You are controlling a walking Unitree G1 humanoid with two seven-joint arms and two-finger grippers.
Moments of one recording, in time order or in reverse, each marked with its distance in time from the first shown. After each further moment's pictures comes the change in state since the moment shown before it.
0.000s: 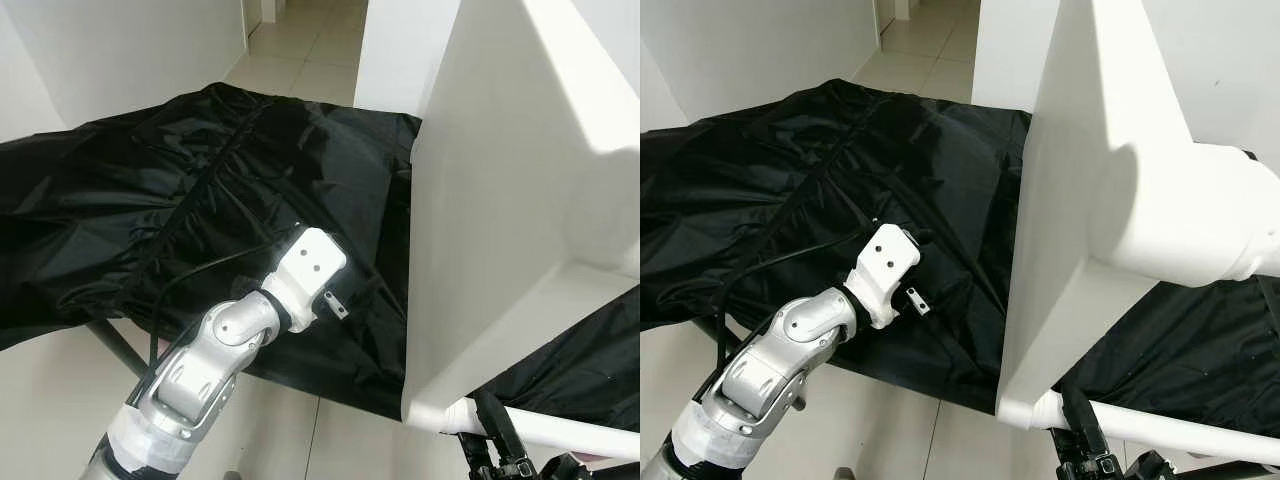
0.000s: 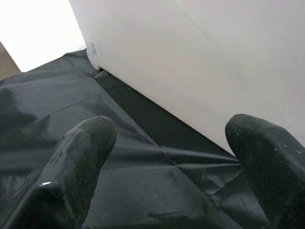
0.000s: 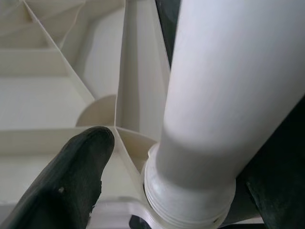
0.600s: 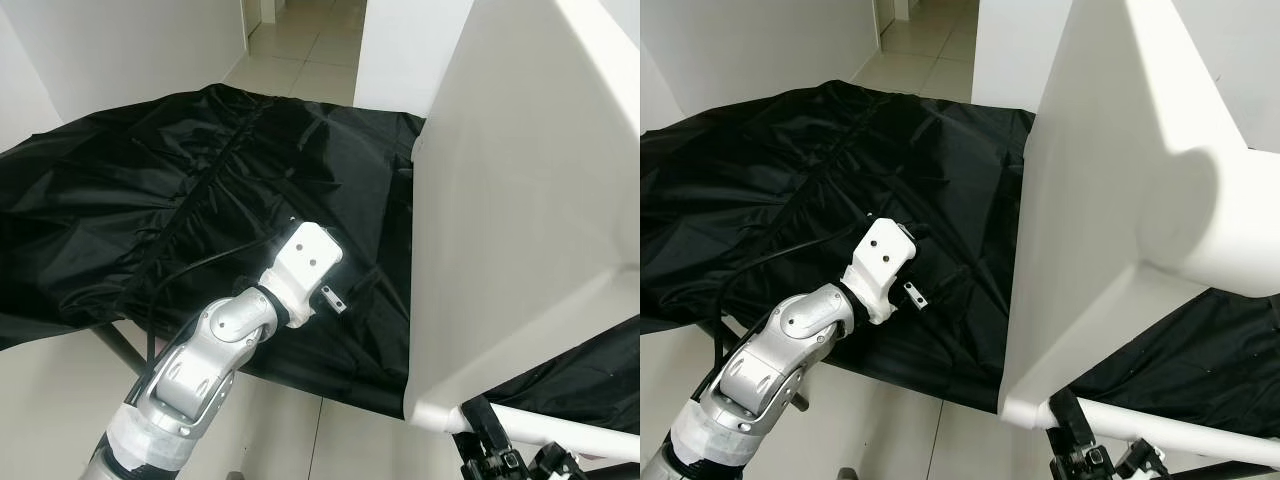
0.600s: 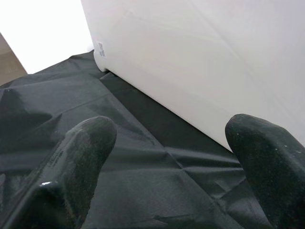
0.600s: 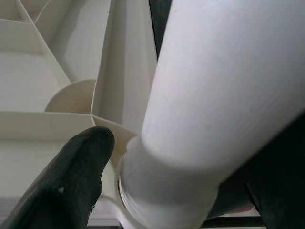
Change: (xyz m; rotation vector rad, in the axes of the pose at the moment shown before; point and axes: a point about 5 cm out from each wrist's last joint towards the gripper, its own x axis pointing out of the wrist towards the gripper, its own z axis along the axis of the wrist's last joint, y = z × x) left arm -0.001 0.005 0.002 0.000 -0.011 0.019; right arm 0.004 -0.009 0.002 -0.064 0.015 -0.016
